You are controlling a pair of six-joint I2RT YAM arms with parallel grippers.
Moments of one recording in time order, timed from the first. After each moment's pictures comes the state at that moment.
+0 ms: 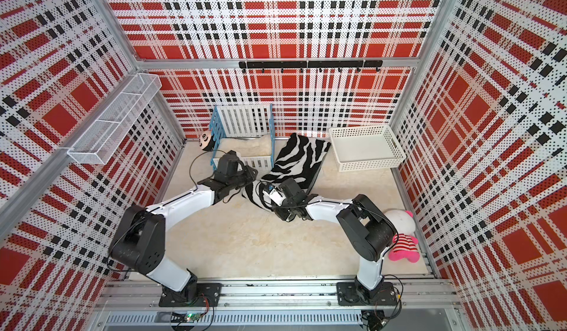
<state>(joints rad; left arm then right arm) -0.37 1.55 1.01 -0.03 0.08 -0.78 0.74 1.80 1.00 0.00 -0.29 -0.15</state>
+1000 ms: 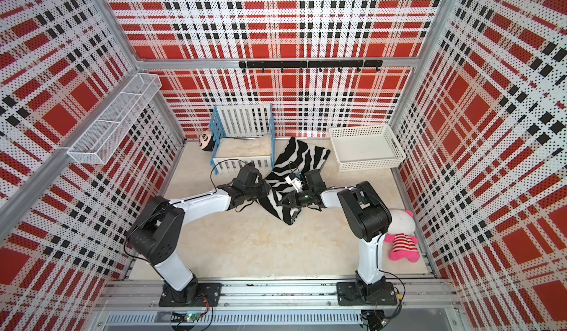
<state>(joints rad) -0.55 1.76 1.02 -0.04 0.03 -0.76 0.43 1.97 1.01 0.14 -0.94 0.41</state>
